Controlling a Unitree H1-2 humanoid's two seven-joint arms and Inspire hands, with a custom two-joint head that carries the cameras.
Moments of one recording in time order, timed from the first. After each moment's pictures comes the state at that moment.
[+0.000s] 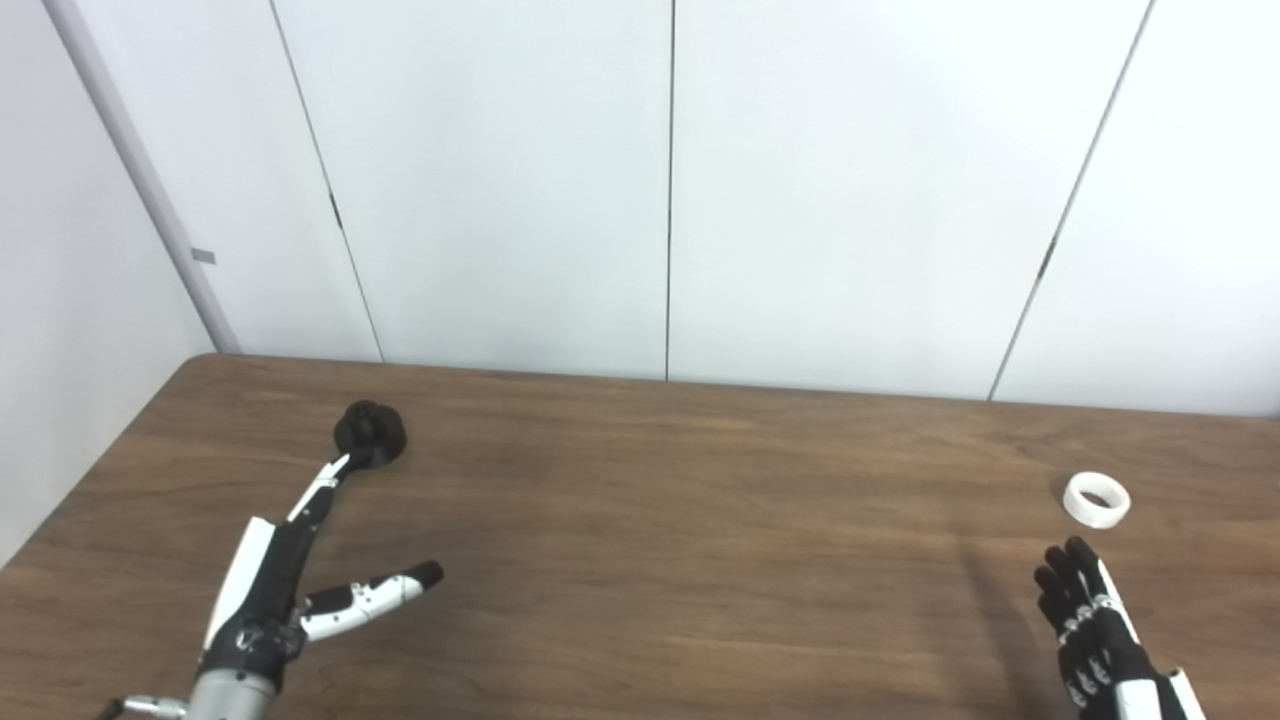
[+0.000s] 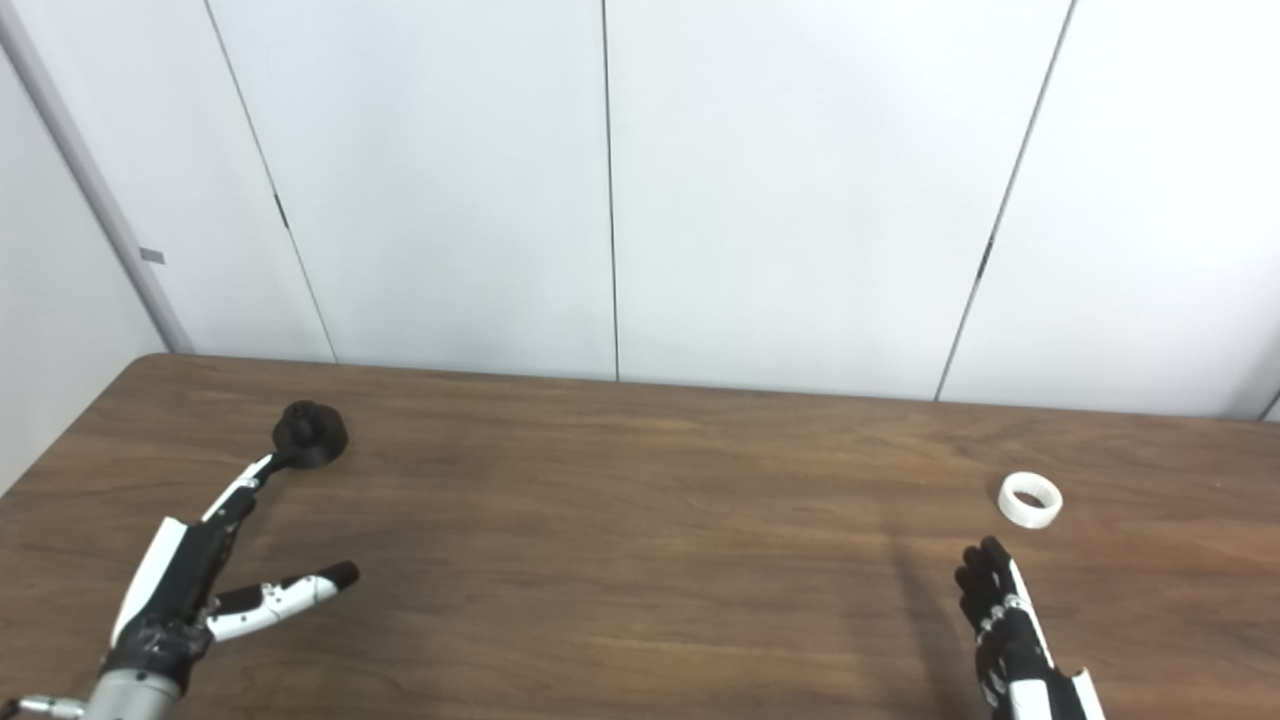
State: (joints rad) left arm 0.03 0.33 0.16 -0.33 0.27 0.23 -0.06; right arm 0.22 -0.09 -0.16 -0.19 0.13 -0.22 0.19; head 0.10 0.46
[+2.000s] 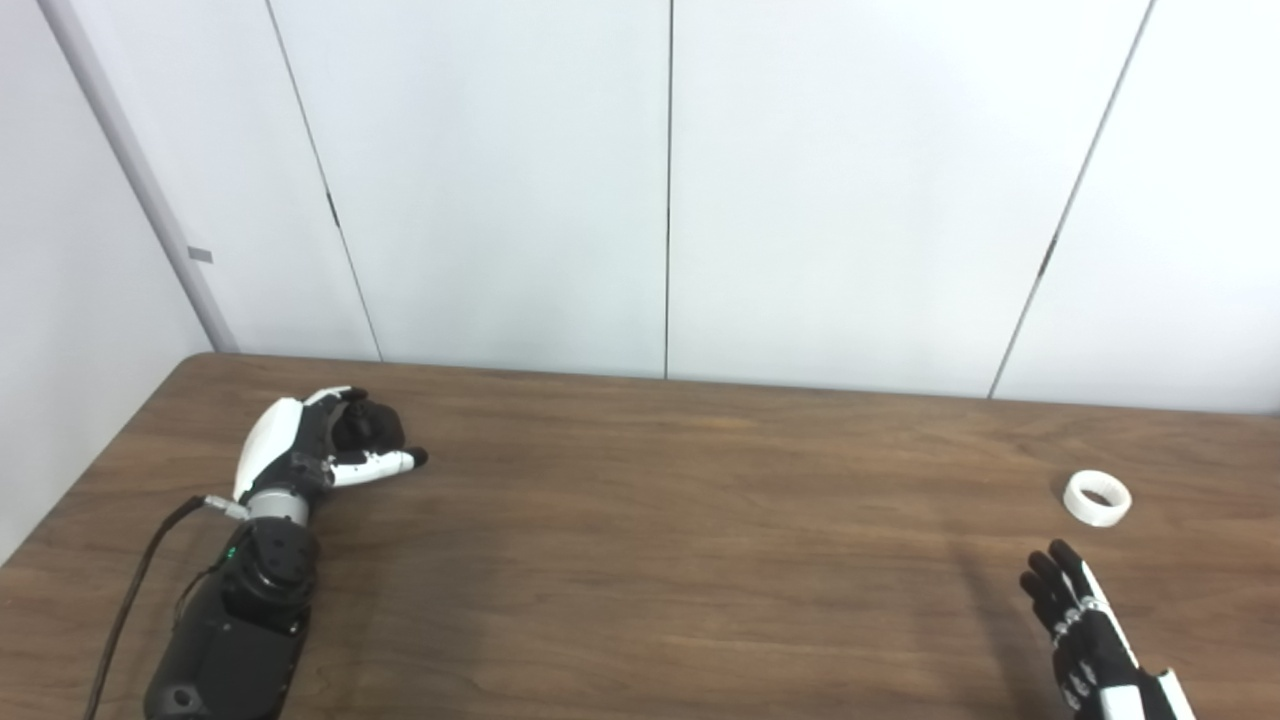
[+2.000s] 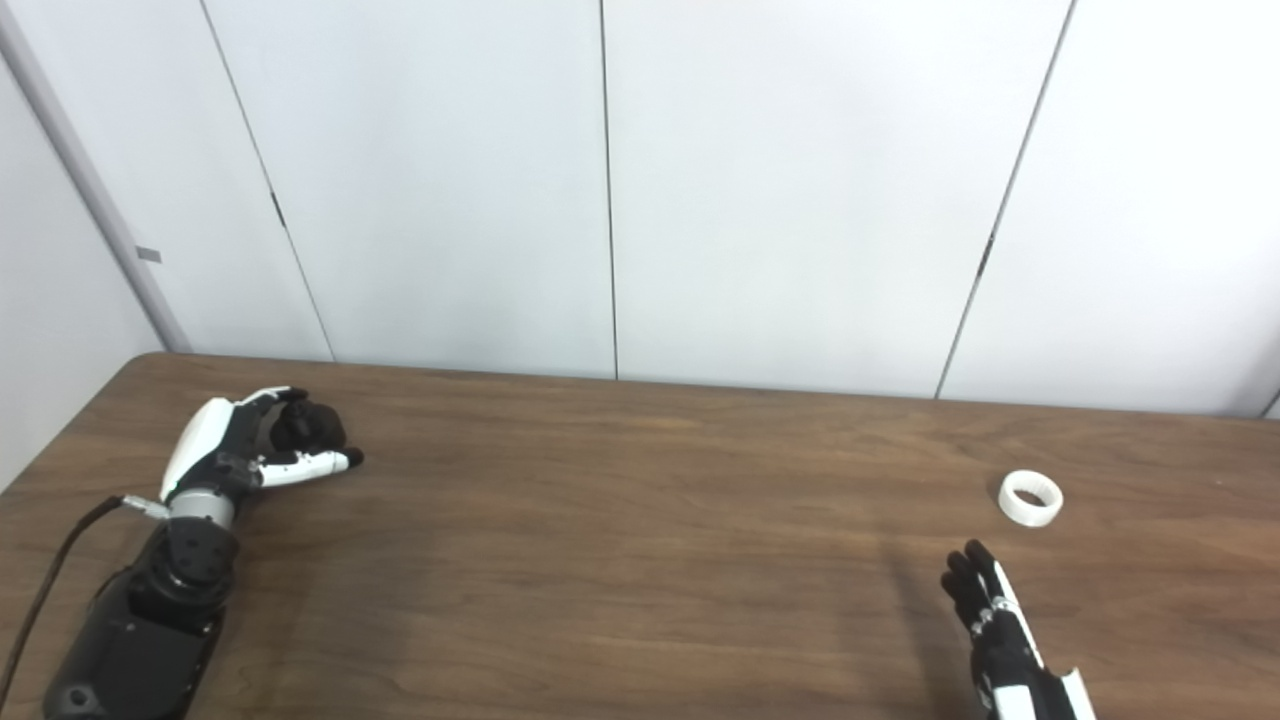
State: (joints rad) left arm -0.47 0.42 0.03 0.42 0.46 0.27 0.07; right arm 0.22 -0.09 -0.15 -0.20 0.08 -0.20 0.18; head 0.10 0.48
